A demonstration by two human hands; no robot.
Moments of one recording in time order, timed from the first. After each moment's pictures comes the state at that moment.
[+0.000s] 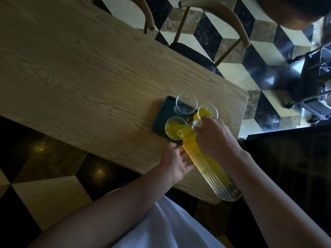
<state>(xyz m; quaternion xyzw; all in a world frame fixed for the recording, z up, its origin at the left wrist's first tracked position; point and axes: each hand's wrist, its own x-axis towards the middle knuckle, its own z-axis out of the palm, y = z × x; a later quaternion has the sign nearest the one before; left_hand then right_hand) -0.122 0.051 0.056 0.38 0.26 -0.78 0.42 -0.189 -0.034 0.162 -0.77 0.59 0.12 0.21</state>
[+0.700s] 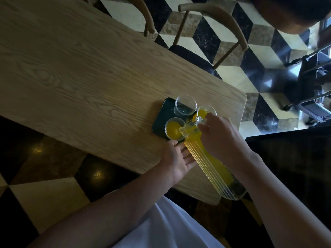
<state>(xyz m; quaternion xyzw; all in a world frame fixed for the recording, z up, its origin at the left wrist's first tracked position) -0.119 0.048 0.072 0.37 0.24 -0.78 0.44 -0.195 -0.033 0.181 -0.78 0.59 0.08 0.19</state>
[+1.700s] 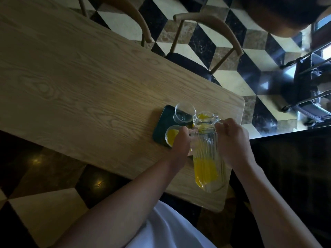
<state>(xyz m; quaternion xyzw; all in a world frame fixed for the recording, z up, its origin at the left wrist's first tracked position) -0.114 -0.013 0.078 0.54 -0.02 -0.73 0.40 -0.228 -0.047 0.149 -0.71 0.66 -0.13 0.21</state>
